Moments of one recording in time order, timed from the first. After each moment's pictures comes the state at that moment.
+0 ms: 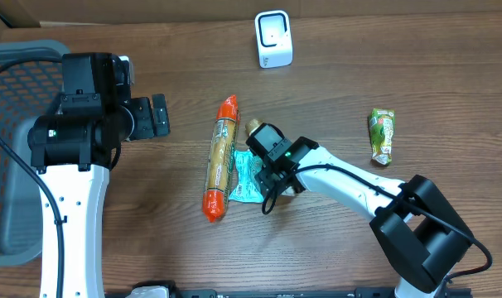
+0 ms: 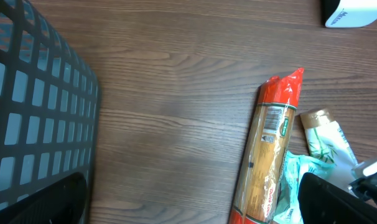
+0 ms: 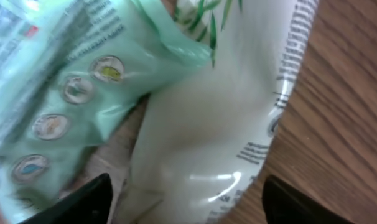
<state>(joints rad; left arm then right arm) 0.03 1.37 1.57 -1.18 -0.05 -0.09 0.77 1.89 1.22 -0.67 0.12 0.09</state>
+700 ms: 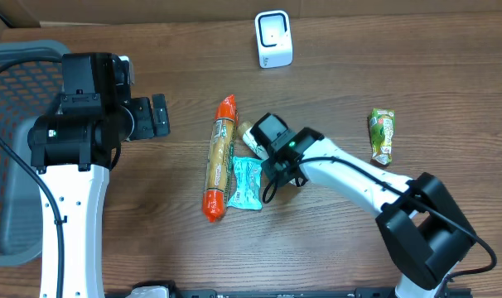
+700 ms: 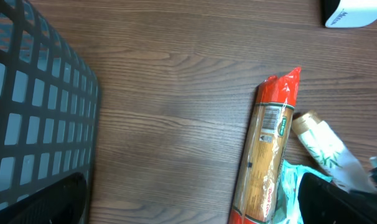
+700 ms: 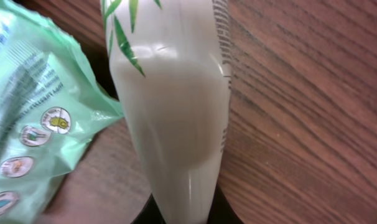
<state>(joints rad) 0.03 1.37 1.57 -1.18 -0.05 -0.09 0.72 1.88 1.29 -0.75 0.07 0.16</state>
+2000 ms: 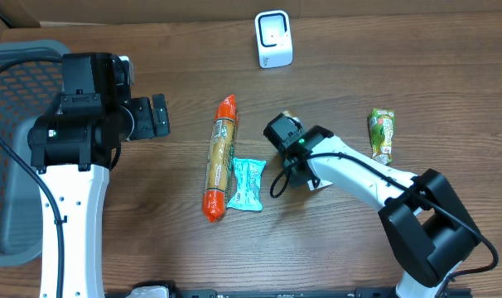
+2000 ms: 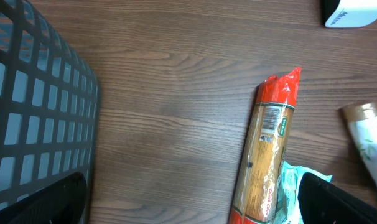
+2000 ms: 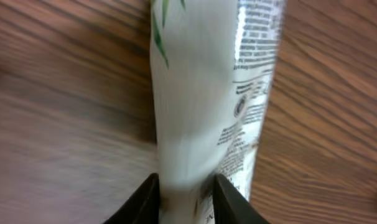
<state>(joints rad) 0.03 1.37 1.57 -1.18 -0.05 -0.09 0.68 1.88 1.26 -0.84 0.21 0.23</state>
